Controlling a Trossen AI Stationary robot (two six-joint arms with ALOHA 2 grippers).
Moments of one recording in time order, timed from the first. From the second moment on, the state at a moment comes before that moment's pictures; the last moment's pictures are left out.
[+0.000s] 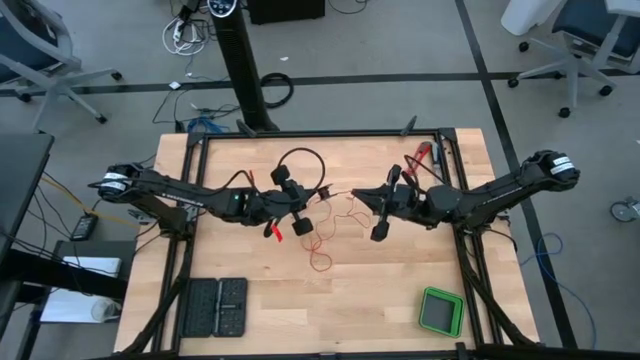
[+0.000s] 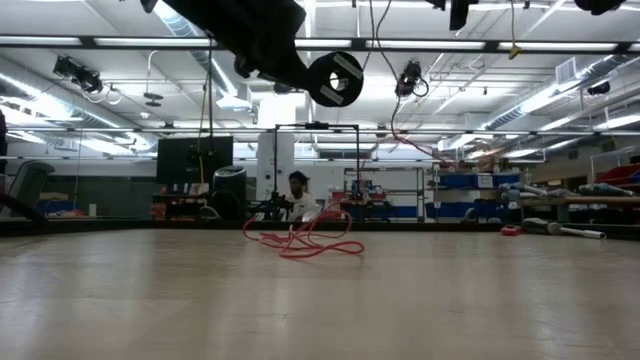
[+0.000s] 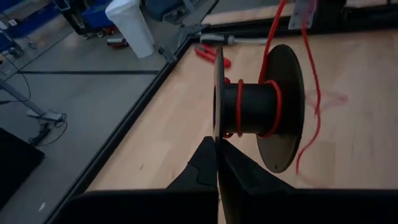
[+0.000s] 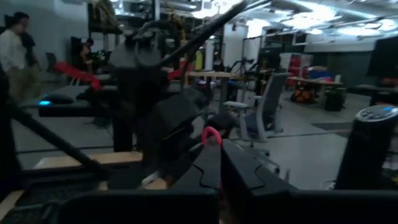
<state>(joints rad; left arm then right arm) -0.10 1.45 0.96 0.01 -0.62 0.00 0.26 1.16 0.64 0.69 0.56 -0.13</state>
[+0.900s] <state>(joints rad) -0.10 1.48 0.96 0.24 -0.56 -0.15 0.25 1.43 0.84 0.66 0.29 -0.18</state>
